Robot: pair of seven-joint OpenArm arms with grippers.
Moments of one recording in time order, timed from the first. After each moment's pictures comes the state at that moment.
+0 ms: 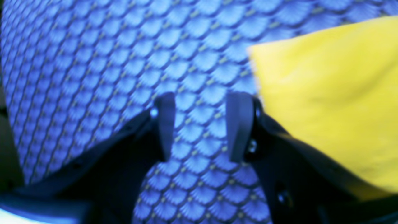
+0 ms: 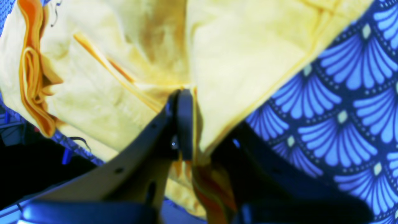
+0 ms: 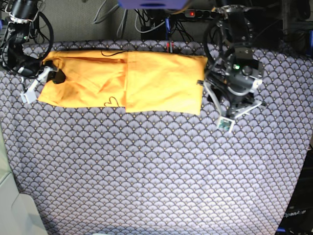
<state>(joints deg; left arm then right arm) 7.5 4.2 -8.7 112.4 14.7 -25.3 60.2 -8.8 18.6 32.4 77.5 49.8 39.7 -70.0</state>
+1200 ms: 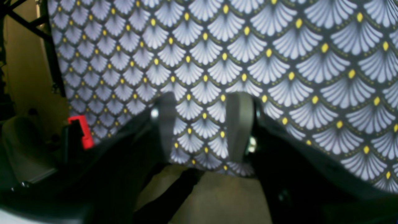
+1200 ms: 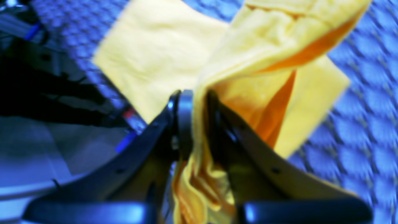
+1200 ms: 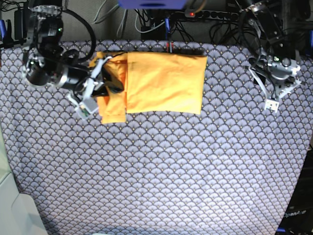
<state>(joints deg) 9.4 -0.9 -29.8 108.8 14.7 -35.1 59.4 -10.9 10.2 8.5 111.1 48.7 39.5 -71.8</state>
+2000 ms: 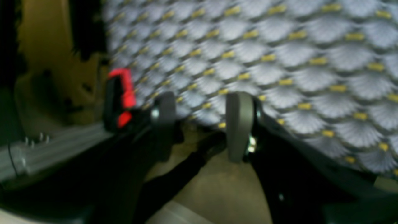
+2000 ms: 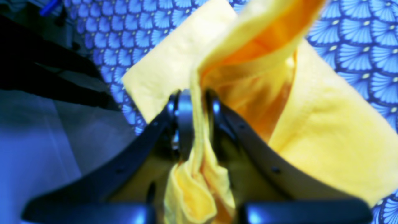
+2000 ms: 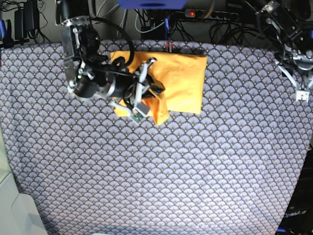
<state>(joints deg) 7.8 -2.5 -46.2 109.1 15.1 -40.7 59.2 -3.0 2.8 -8.7 101.8 33.3 36.0 -68.0</state>
